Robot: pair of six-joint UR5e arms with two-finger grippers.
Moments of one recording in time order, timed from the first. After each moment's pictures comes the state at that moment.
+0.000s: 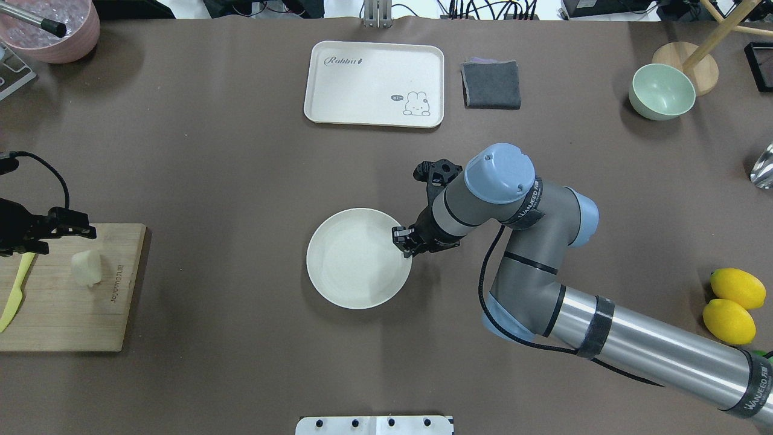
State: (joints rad) left arm -0.86 -1.40 -1.85 -2.24 -2.10 -1.27; right arm 0.53 -0.99 1.50 -1.04 2.09 1.27
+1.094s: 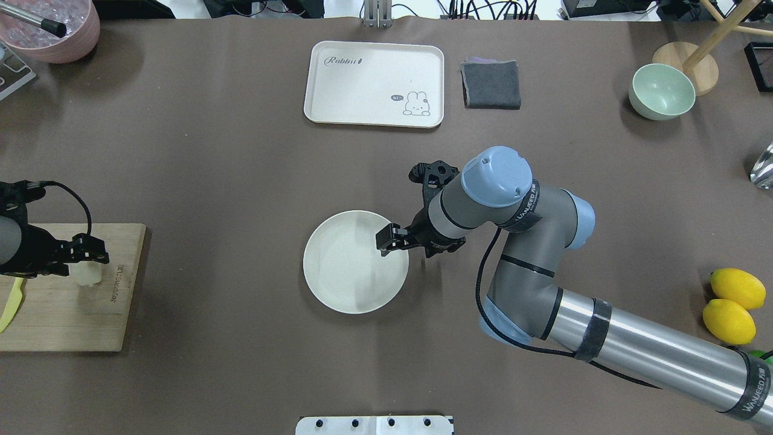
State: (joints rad) left arm -0.75 -1.40 -1.80 -2.25 -2.03 -1.33; right arm 0.52 -0.99 1.51 -1.03 2.08 1.27
